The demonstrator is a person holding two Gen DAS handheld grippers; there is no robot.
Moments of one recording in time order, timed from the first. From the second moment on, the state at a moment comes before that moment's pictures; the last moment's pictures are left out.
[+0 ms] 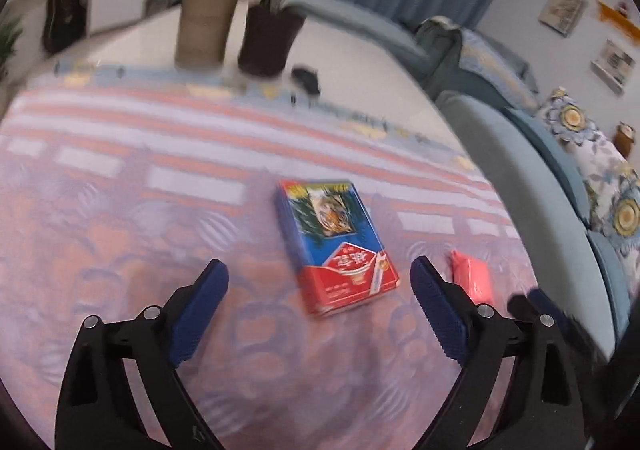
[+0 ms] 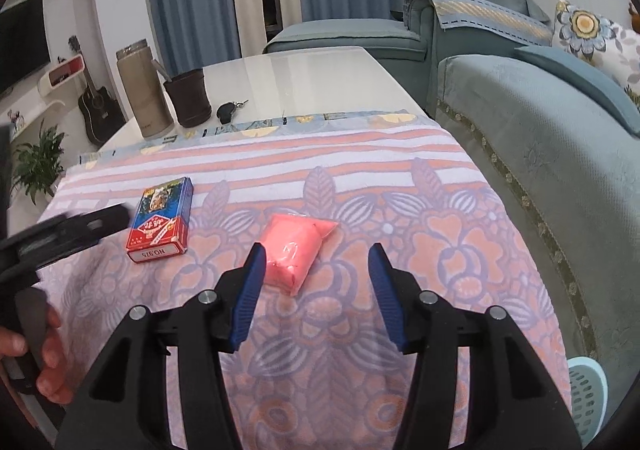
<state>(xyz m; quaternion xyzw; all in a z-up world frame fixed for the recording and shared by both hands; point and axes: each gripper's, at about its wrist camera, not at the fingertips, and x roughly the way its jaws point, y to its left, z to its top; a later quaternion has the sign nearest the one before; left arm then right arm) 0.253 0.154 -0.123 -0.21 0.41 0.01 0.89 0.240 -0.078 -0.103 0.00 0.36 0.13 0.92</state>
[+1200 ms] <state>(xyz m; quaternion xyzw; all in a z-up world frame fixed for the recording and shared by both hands) 0.201 0.134 -0.122 -0.16 0.39 -0.03 0.91 0.257 -0.033 -0.120 -0.03 0.43 0.14 0.89</state>
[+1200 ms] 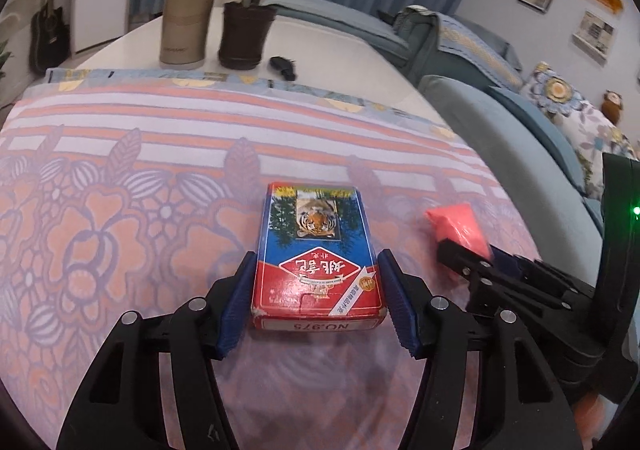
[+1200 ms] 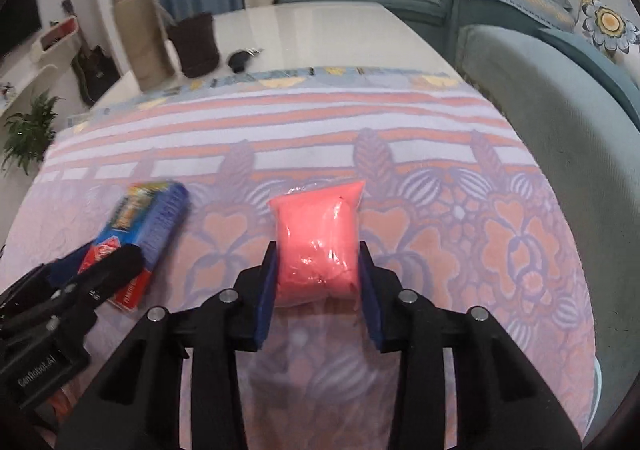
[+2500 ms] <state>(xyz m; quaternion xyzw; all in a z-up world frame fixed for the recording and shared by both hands) 0.086 -0.097 -0.019 -0.02 0.31 -0.23 0.92 0.036 -0.306 -0.060 0.12 0.33 0.02 0.94</state>
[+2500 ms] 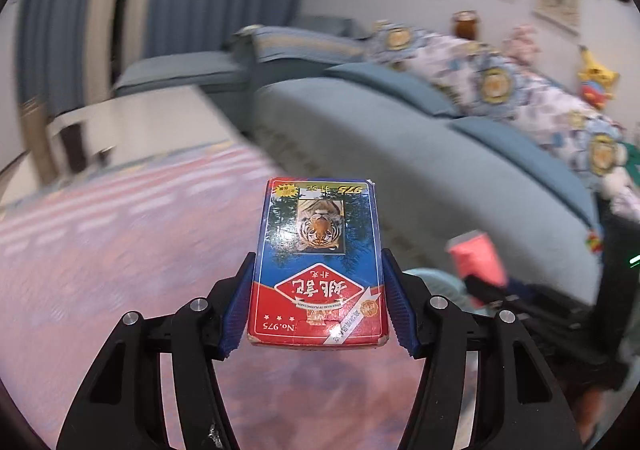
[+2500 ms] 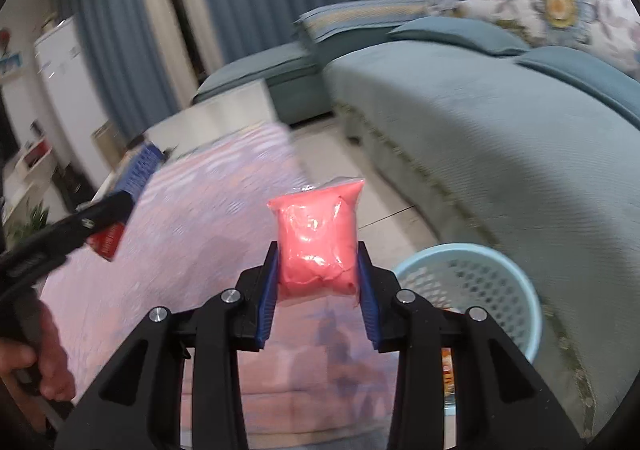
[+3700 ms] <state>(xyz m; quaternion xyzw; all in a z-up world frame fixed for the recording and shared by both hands) 0.088 -0.178 -0.064 0.00 0.31 -0.33 0.89 0.009 -0.392 -0.087 0.14 0.33 -0.13 0.92</state>
